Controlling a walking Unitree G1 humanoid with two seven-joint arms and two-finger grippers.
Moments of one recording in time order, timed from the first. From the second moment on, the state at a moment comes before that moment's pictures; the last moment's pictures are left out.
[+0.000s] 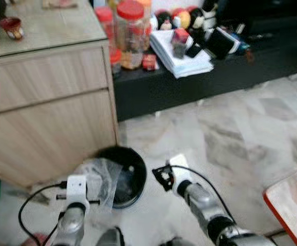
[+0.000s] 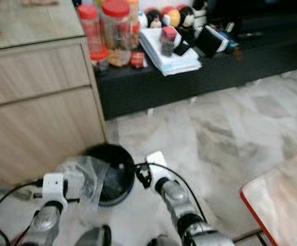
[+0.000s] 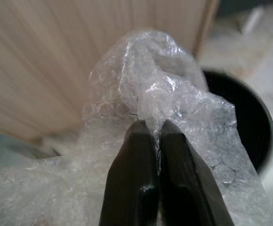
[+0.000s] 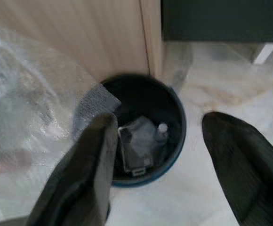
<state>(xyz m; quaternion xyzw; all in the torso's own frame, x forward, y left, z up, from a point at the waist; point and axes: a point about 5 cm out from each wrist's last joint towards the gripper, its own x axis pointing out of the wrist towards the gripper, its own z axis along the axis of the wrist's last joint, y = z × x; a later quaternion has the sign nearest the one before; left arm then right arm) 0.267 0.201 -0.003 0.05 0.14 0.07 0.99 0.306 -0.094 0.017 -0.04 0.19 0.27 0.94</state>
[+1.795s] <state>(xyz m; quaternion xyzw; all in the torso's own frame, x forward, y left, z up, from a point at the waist) 0.287 0.166 0.003 0.04 0.17 -0.02 0.98 0.302 -0.076 0.028 -0.06 0.17 0.42 0.89</state>
